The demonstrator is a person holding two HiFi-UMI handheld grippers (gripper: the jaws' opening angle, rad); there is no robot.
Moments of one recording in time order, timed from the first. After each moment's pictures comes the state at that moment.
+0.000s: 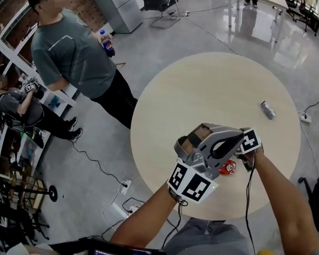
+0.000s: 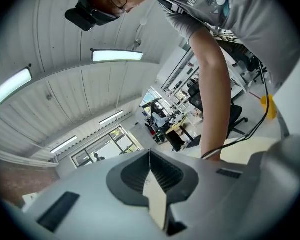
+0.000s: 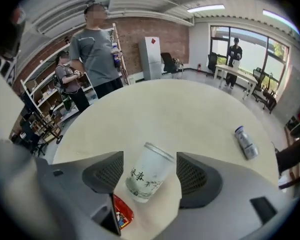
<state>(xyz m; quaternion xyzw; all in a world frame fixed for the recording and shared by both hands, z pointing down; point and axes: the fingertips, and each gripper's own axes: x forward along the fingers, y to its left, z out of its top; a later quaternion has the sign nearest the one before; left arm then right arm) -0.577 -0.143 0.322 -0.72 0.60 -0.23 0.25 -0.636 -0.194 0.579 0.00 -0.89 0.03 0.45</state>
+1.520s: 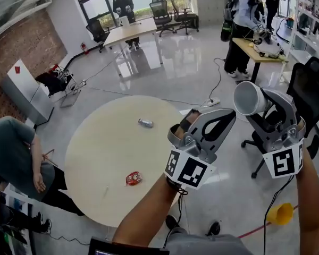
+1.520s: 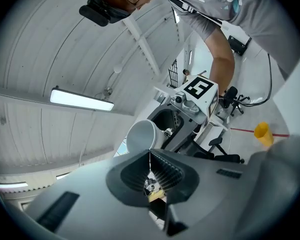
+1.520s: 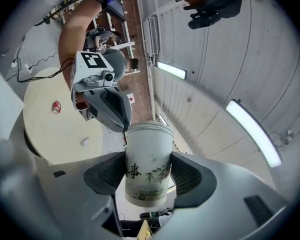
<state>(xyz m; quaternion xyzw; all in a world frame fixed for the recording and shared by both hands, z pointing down) -0.023 -0.261 0.188 -0.82 0.38 -0.07 0.42 0.004 -0.297 0.175 0.31 -0.77 -0.54 0.17</state>
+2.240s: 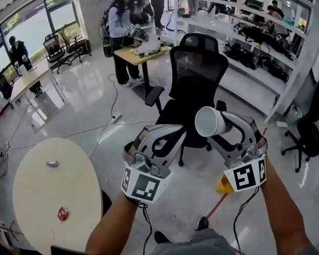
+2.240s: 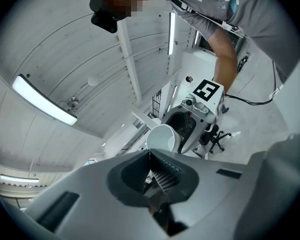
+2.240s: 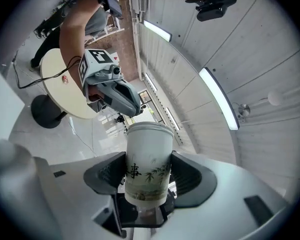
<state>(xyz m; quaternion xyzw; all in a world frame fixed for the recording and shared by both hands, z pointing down) 0.332 -0.167 0.216 -0.89 0.19 0.02 0.41 0.401 -0.174 0.234 0.49 -0.69 -0.43 0.31</state>
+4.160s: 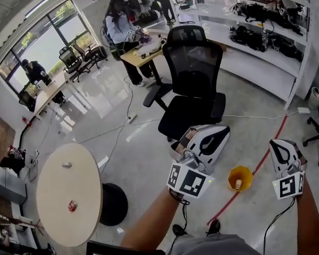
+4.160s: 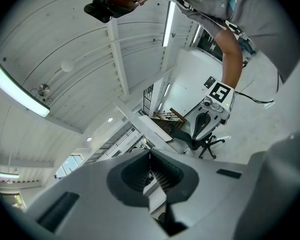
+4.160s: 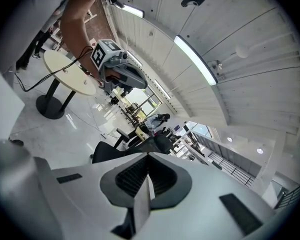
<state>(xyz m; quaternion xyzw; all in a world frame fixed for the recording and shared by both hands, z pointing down) 0.716 -0.069 0.270 -0.91 0.12 -0.02 0.39 0.840 -0.017 0.361 0.59 -0.68 -0.27 0.34</state>
